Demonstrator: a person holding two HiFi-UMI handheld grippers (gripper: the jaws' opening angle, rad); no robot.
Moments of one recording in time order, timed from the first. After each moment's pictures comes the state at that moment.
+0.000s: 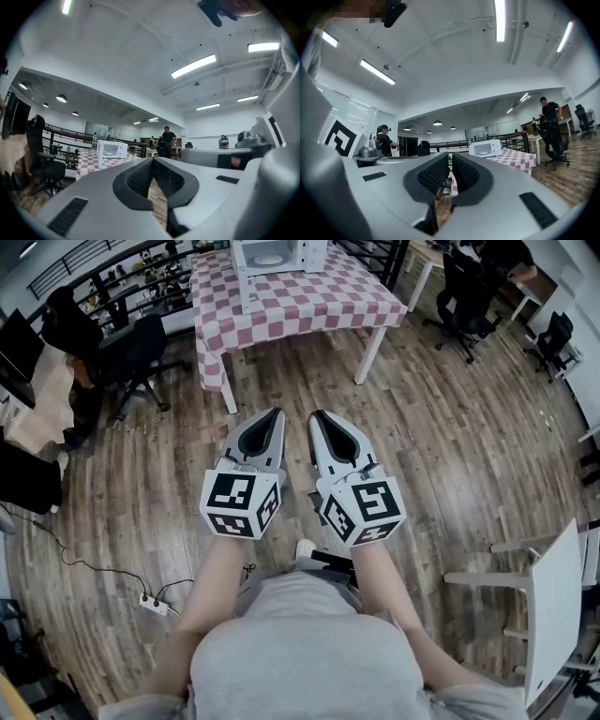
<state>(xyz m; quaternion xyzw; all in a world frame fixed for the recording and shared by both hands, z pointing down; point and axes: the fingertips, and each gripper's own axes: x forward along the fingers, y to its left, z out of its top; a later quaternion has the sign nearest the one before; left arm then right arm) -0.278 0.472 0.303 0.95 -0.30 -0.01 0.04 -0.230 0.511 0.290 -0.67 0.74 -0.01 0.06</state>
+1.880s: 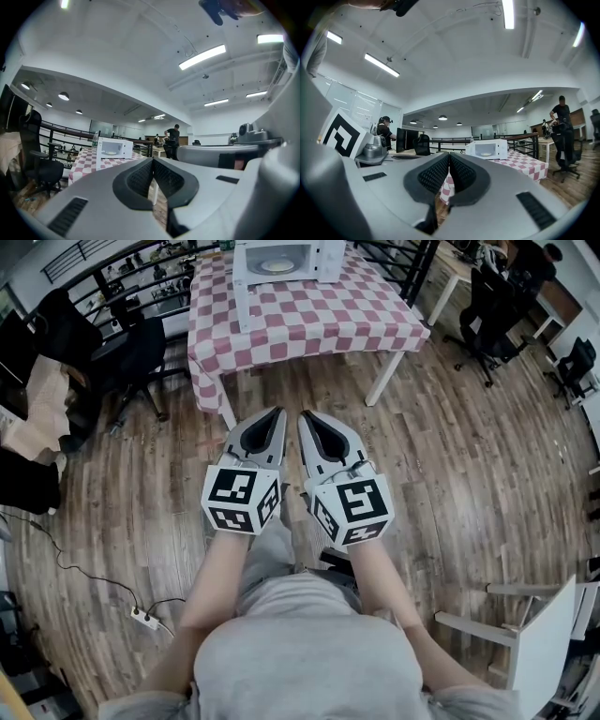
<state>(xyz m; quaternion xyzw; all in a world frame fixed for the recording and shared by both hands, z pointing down) -0.168 0.304 0.329 0.94 -0.33 0.01 0.06 -0.140 0.337 0.309 -0.63 0.78 0.00 0.01</state>
